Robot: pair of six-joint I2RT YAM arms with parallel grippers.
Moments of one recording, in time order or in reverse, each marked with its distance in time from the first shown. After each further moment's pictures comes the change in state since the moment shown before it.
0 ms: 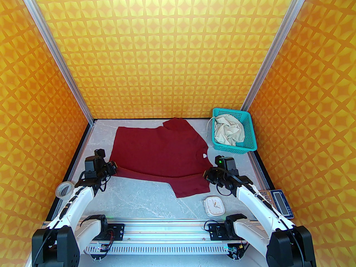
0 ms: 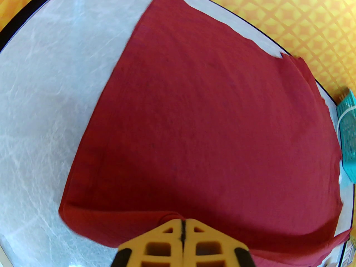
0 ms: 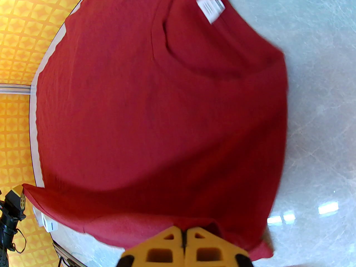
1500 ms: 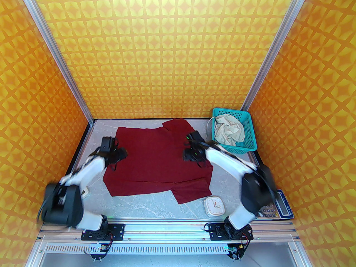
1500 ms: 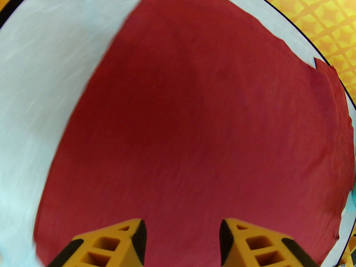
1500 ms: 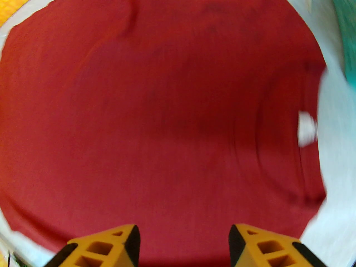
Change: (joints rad) left arm -0.173 0.593 0.537 -0.143 -0.154 -0.127; right arm 0.295 0.762 0.783 -0.199 0.364 -0.233
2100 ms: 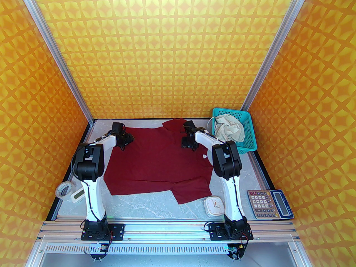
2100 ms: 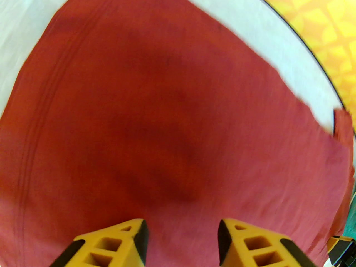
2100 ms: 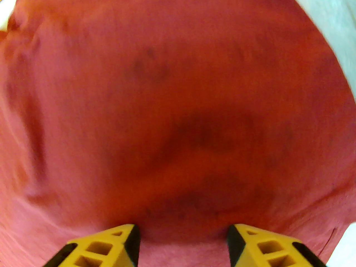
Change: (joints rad) left arm 0.055 0.595 0.539 0.063 0.134 -0.042; right arm -0.127 0.536 0.543 -0.039 -0.033 -0.043
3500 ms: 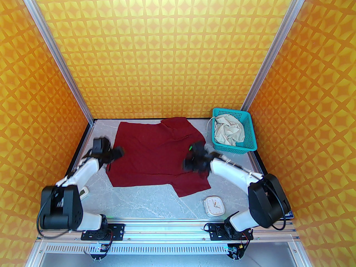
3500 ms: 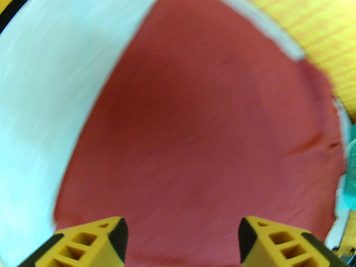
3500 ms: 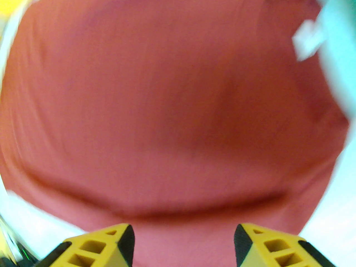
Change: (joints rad) left arm 0.115 -0.832 -0.777 -0.107 -0.061 0.109; right arm 0.265 -0.833 -0.983 0.143 -0.118 0.126
